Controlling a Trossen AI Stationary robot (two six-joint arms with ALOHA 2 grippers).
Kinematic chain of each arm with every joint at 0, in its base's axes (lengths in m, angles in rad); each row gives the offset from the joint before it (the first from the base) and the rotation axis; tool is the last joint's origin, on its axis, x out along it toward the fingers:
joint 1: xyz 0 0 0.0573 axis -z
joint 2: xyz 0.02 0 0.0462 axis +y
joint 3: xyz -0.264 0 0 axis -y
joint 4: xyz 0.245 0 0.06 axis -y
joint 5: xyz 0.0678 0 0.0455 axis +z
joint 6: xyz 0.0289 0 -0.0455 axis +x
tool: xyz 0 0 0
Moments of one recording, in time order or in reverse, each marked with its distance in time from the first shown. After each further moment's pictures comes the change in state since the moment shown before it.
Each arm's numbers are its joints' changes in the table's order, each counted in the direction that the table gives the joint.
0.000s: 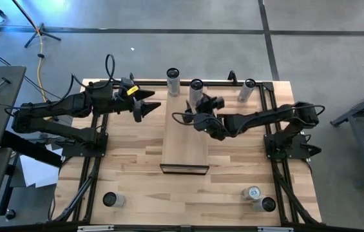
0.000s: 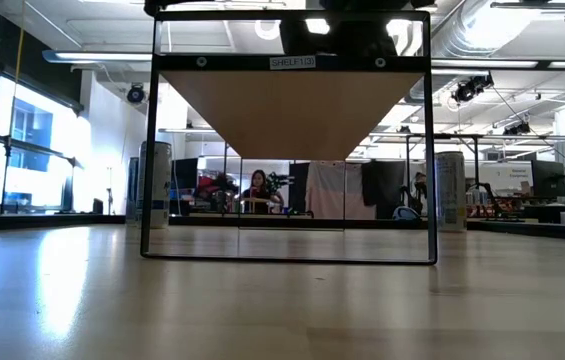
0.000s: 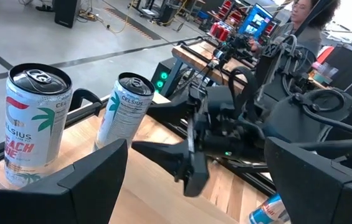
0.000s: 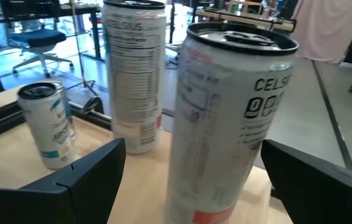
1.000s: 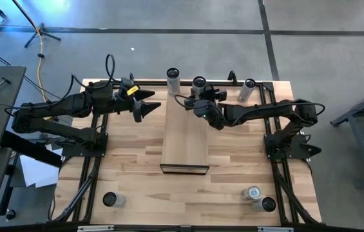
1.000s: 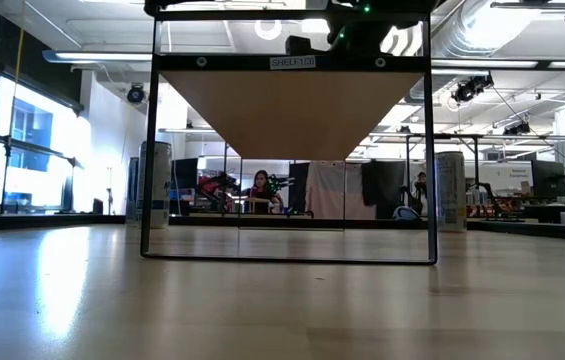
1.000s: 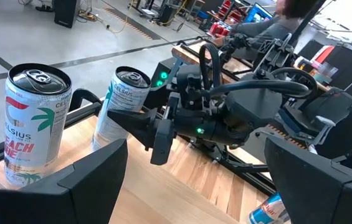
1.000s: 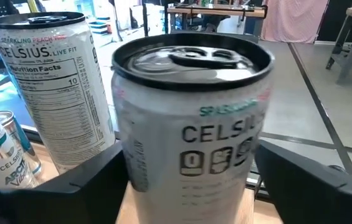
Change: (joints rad) left arm 0.000 0.000 0.000 0.000 0.000 0.003; right arm 0.129 0.000 0.000 0.017 0.025 0.079
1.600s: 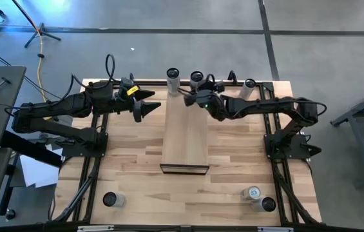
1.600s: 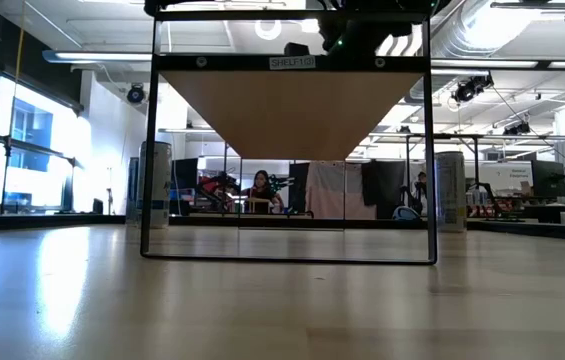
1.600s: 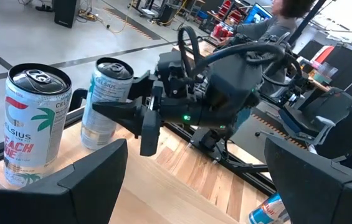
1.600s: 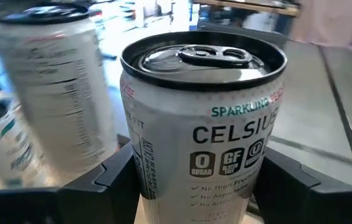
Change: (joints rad) left arm 0.000 0.000 0.000 0.000 0.000 -0.001; right arm 0.090 -0.008 0.004 0.017 0.238 -0.177
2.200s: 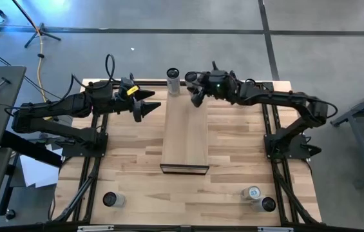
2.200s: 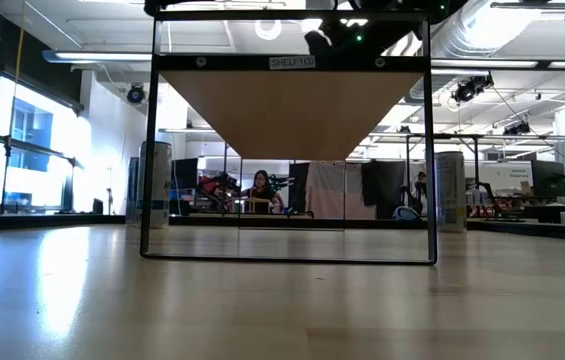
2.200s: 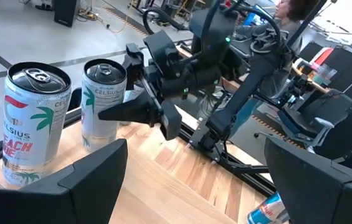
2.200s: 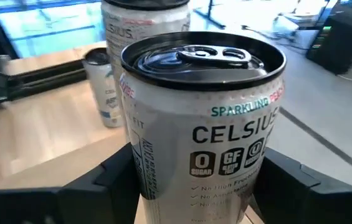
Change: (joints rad) left arm 0.000 0.000 0.000 0.001 0.000 -0.010; right arm 0.194 -0.129 -0.009 -0.053 0.679 -0.295
